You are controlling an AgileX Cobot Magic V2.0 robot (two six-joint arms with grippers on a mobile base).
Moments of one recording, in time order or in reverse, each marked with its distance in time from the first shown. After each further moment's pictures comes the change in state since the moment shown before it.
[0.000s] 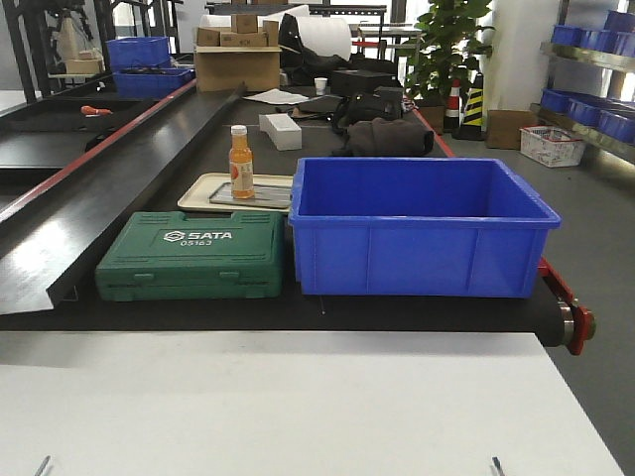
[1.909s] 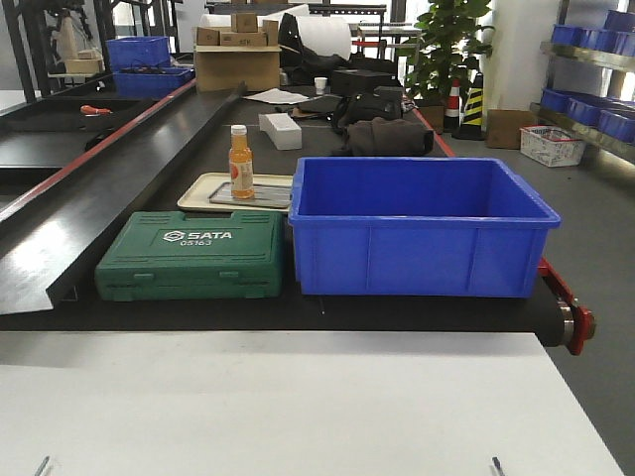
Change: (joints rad) left arm 0.000 0.619 -0.501 -0.004 -0.099 0.000; right arm 0.000 0.637 -0.459 -0.037 0.030 -0.043
